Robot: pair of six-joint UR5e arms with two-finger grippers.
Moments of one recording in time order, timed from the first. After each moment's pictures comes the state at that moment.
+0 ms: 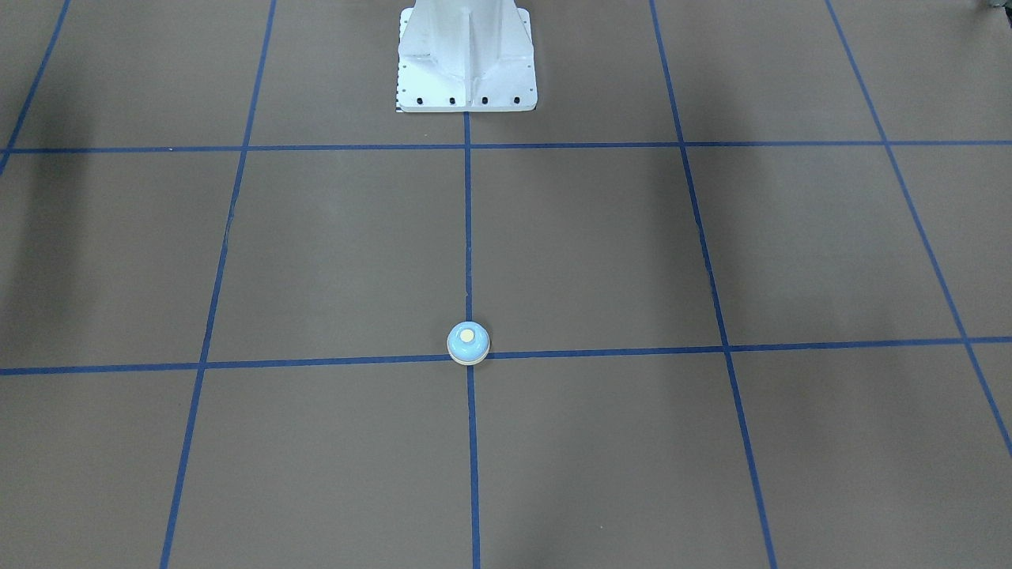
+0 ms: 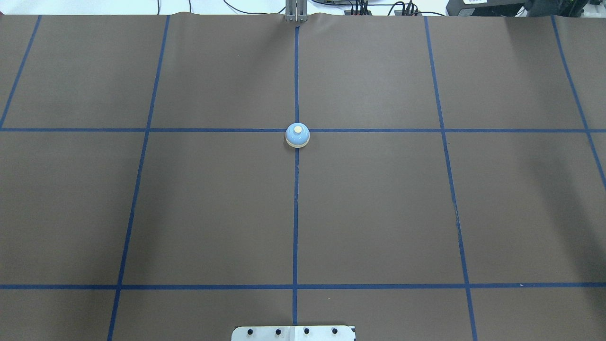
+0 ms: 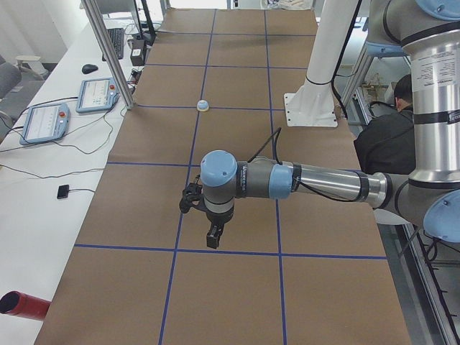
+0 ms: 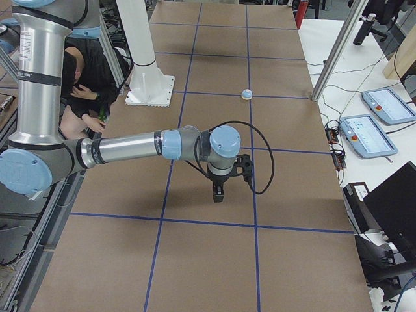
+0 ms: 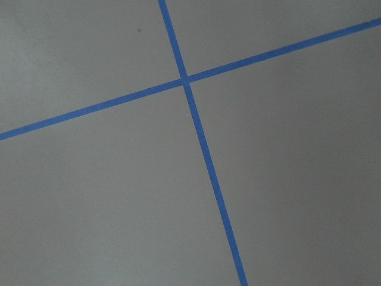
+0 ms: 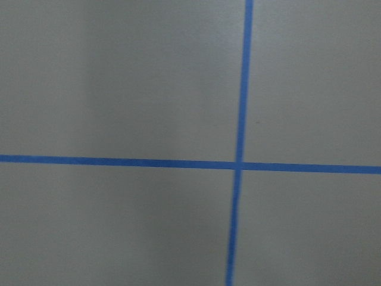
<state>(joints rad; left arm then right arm) -1.58 -1.40 -1.86 -1.48 -2.31 0.23 1.55 -1.74 1.89 -1.77 2.44 -0.13</state>
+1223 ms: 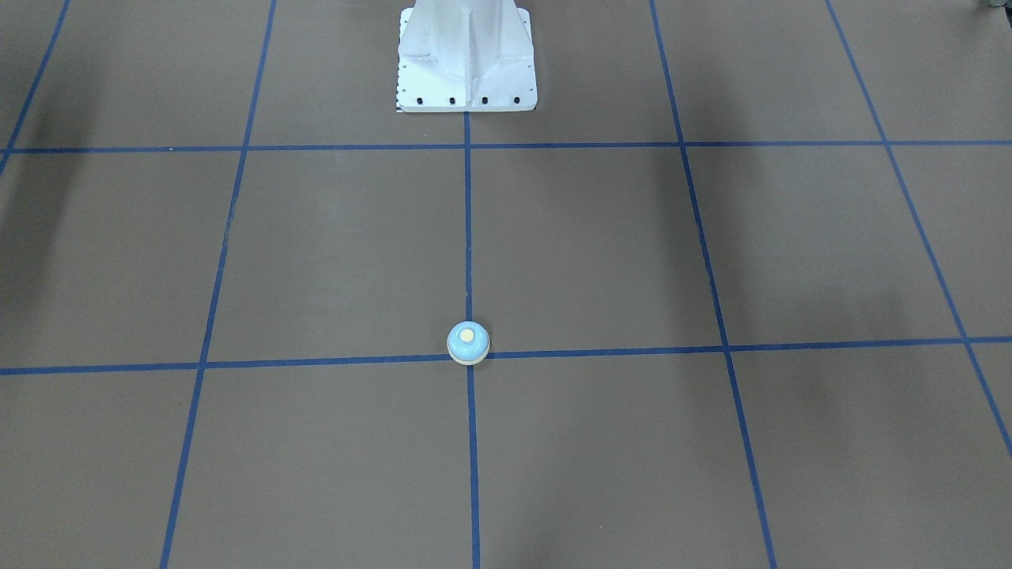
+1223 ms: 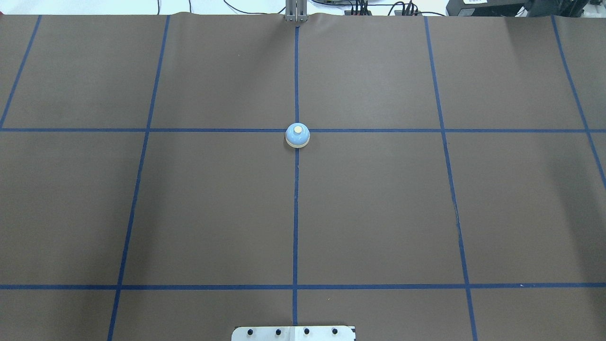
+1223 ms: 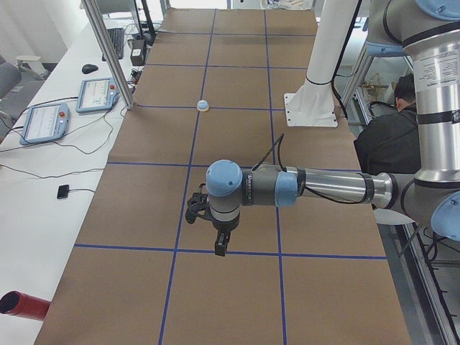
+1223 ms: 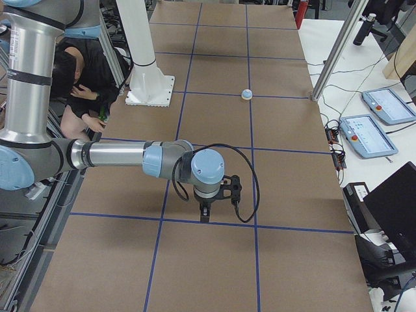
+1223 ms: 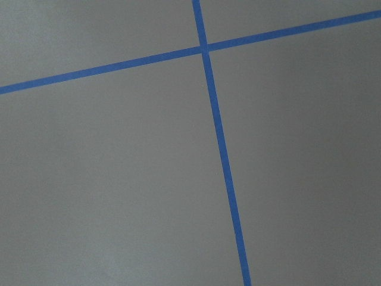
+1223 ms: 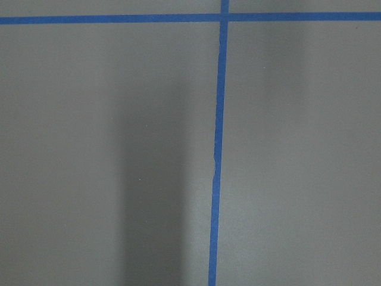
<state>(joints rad) -1.58 -1.37 -1.85 -1.50 -2.31 0.19 1.64 -1.75 1.82 -1.77 2.44 -0.18</state>
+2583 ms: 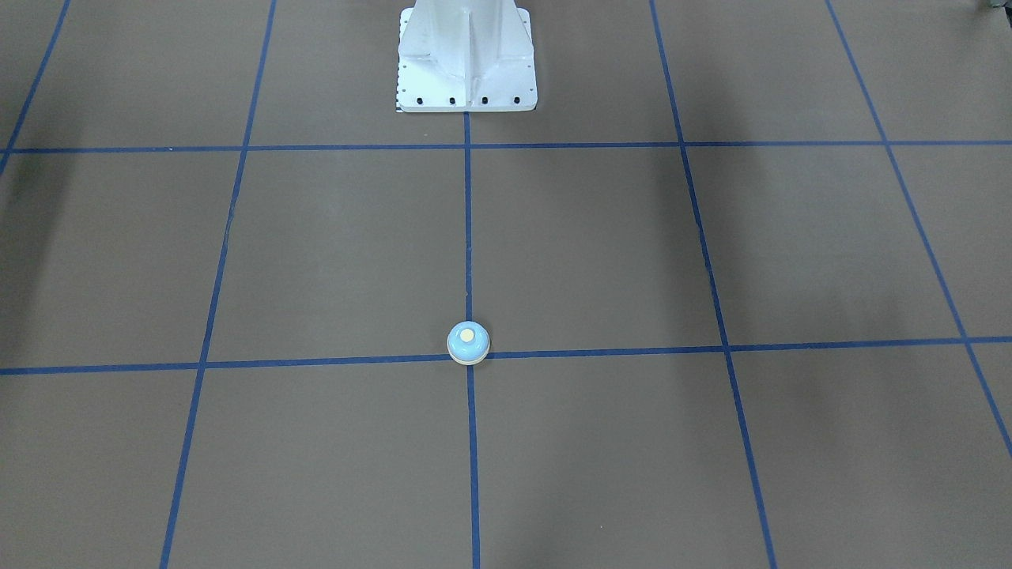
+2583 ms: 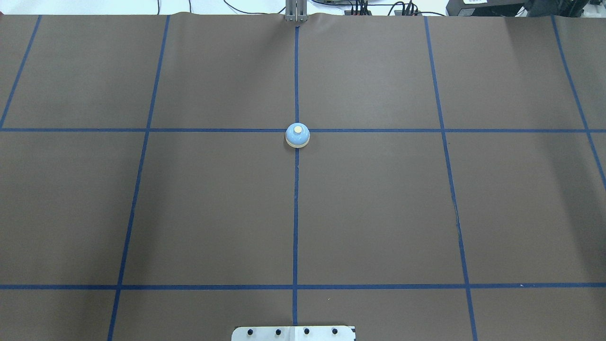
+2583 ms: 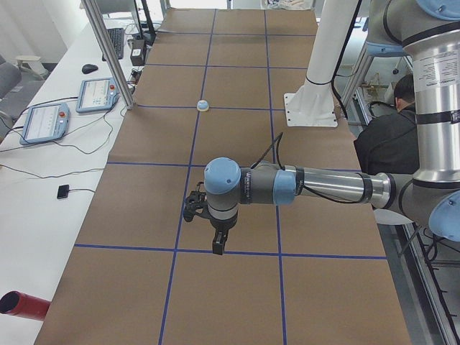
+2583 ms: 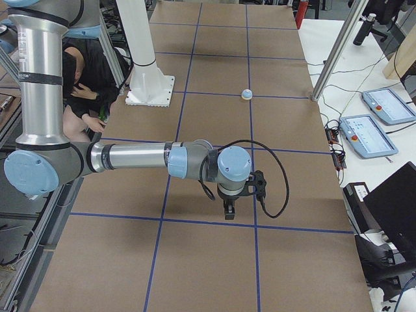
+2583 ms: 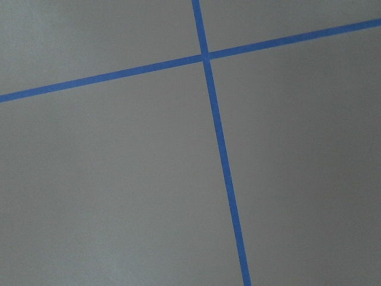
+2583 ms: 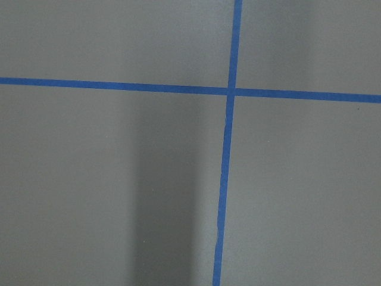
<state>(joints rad) -1.59 -1.38 -1.86 -1.50 -2.31 0.19 1.64 -1.62 1.72 -1.73 2.47 -0.17</state>
